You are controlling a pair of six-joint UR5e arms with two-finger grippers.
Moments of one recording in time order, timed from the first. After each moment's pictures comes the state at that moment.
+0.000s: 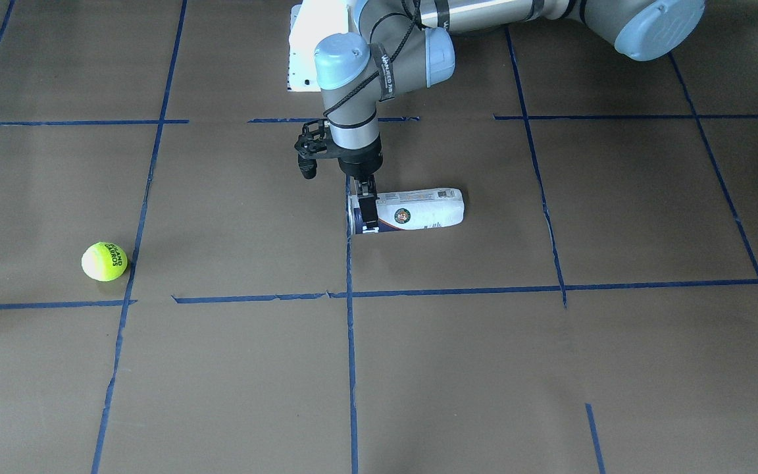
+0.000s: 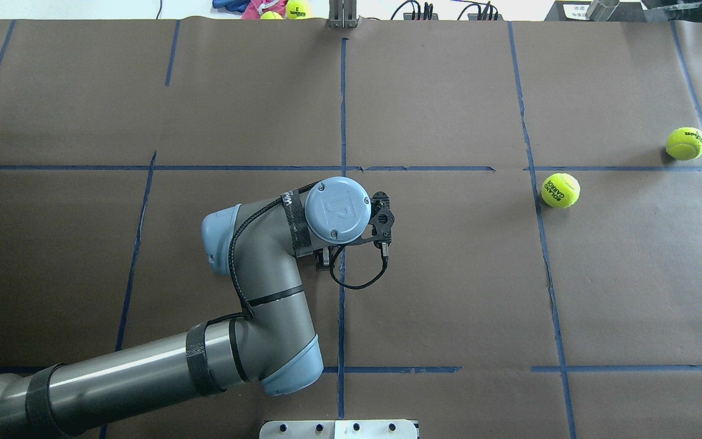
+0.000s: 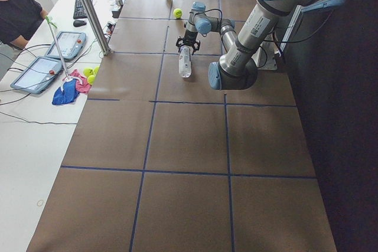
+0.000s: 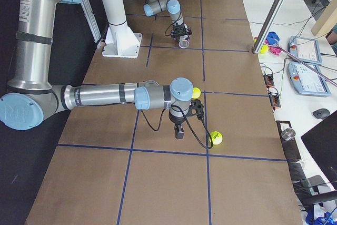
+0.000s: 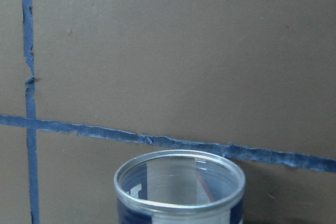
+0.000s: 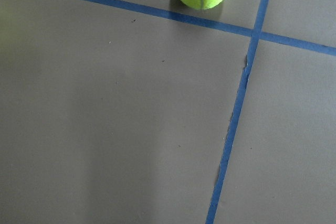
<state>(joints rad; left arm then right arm) -0.41 -2.44 -1.46 -1.52 -1.56 0.23 1.43 -1.74 1.84 -1.56 2.35 -0.04</state>
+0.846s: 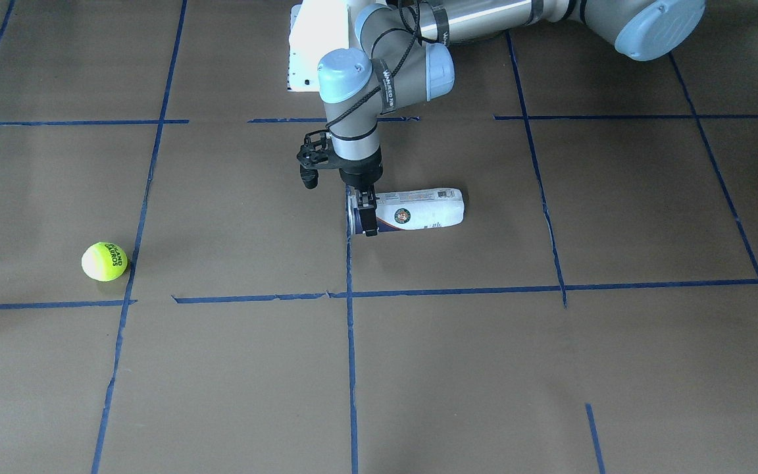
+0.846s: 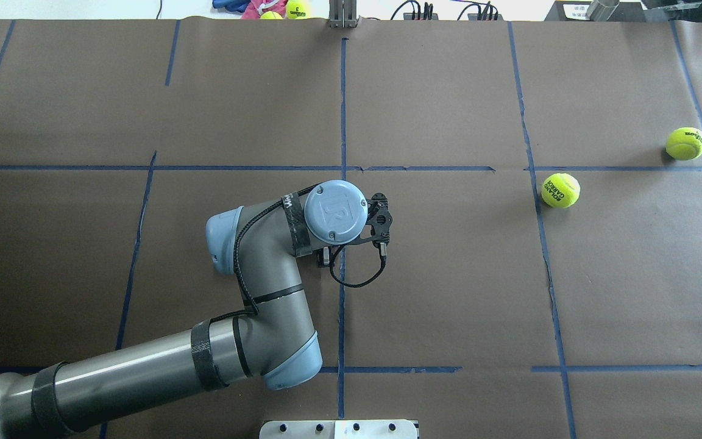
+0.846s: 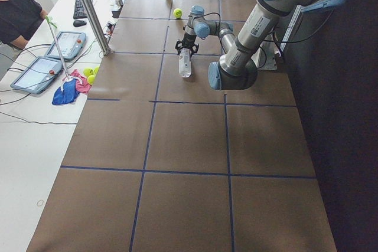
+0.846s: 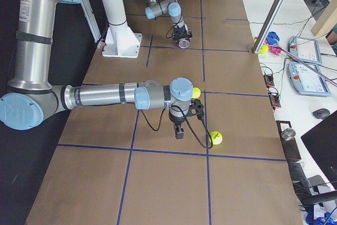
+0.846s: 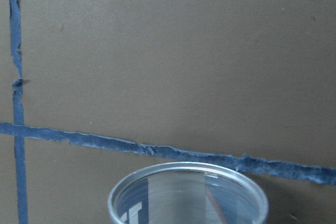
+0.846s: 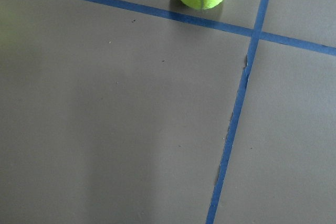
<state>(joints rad) -0.41 -2.44 -1.42 -1.58 -1.55 0.24 1.43 -1.74 1.84 -1.56 2.35 -0.04</state>
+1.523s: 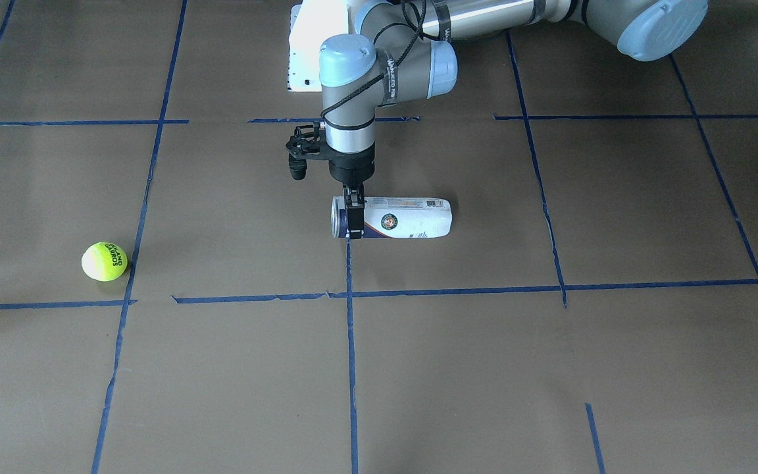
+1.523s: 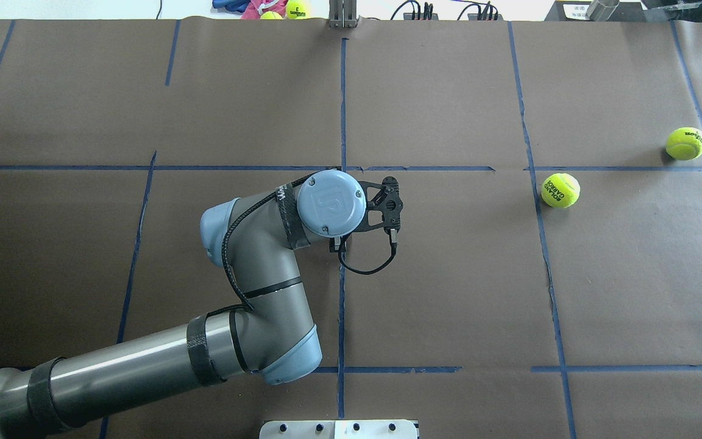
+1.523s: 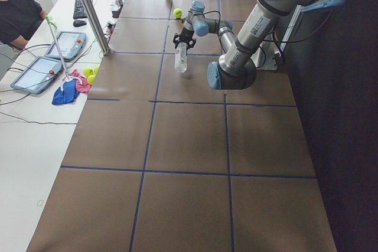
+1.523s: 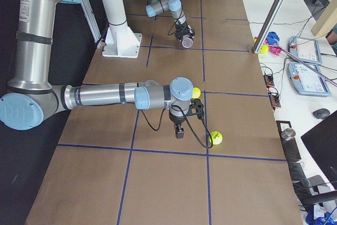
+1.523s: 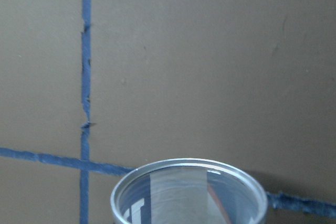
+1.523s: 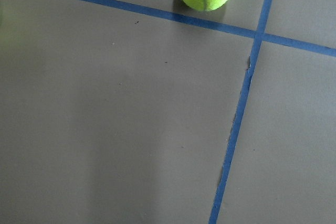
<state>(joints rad) -0.44 -2.43 -1.47 -1.76 -1.52 0.20 1.43 -1.74 1.85 -1.56 2.36 -0.04</state>
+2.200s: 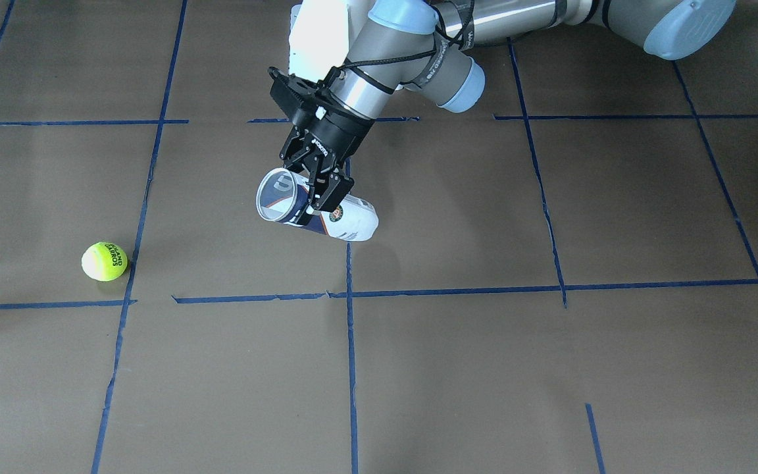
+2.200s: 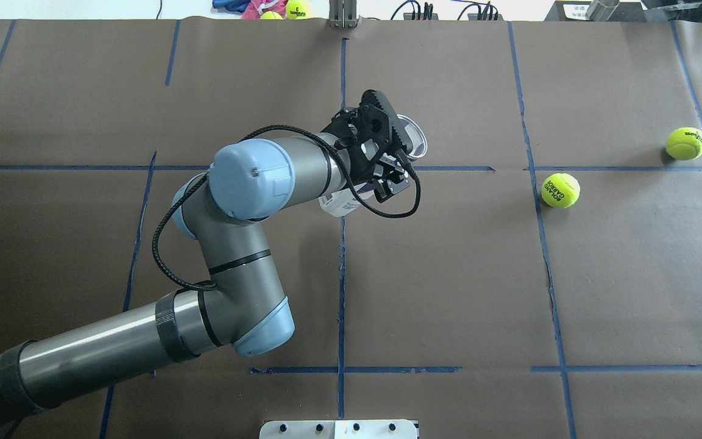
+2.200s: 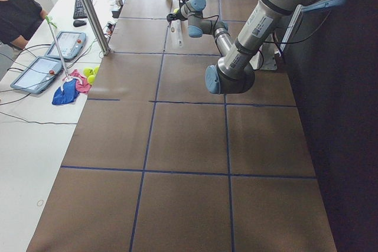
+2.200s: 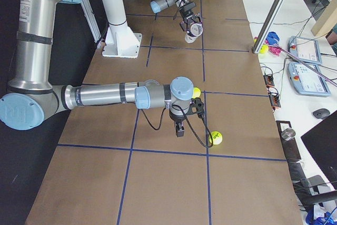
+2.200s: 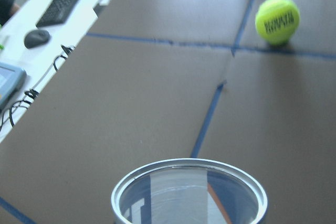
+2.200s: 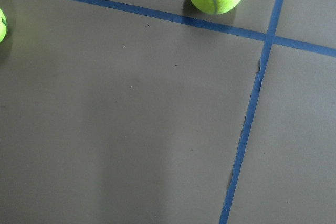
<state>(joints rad) -0.50 -2.37 -1.50 -2.45 -1.52 -0.24 1.43 -1.74 1.85 -1.56 2.39 -0.04</state>
